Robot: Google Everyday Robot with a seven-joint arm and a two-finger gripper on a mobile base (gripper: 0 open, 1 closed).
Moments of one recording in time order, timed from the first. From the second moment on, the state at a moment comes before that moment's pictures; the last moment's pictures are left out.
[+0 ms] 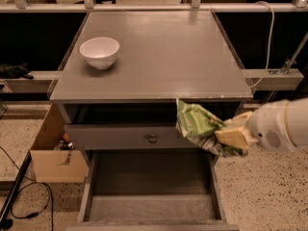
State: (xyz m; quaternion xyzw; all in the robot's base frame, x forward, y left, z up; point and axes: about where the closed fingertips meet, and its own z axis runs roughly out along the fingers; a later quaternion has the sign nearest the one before) arm 0.436 -0.163 0.837 -0.37 0.84 0.20 0.34
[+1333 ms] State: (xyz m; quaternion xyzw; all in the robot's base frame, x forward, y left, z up) arm 0.406 -0.134 0.754 -0.32 0.87 0.24 0.30
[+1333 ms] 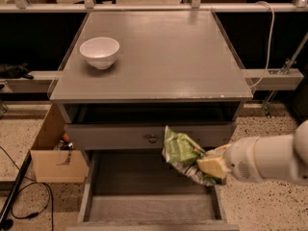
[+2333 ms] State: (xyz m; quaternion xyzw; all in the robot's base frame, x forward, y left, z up) arm 0.368 -0.063 0.540 -0.24 0.91 0.26 0.19
